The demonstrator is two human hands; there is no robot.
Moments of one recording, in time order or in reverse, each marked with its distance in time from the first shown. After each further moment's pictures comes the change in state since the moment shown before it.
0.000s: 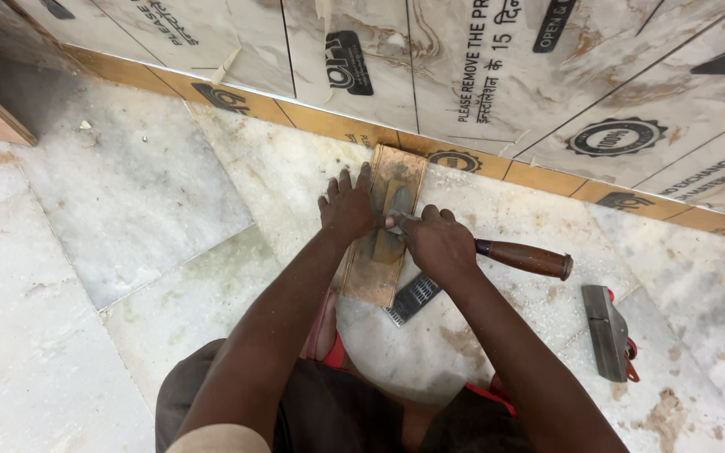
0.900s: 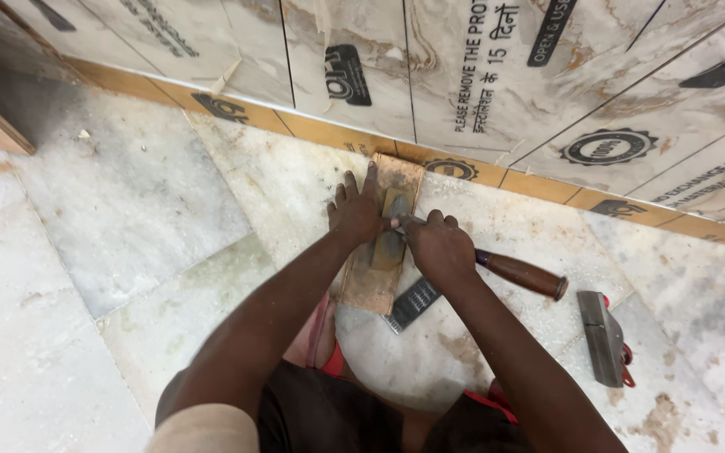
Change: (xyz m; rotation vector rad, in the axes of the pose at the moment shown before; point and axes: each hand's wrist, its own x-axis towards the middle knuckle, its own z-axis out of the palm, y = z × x) left_hand 0.008 0.005 0.013 -0.066 -0.008 0.063; right_hand -0.001 0.008 0.012 -0.060 0.033 0.040
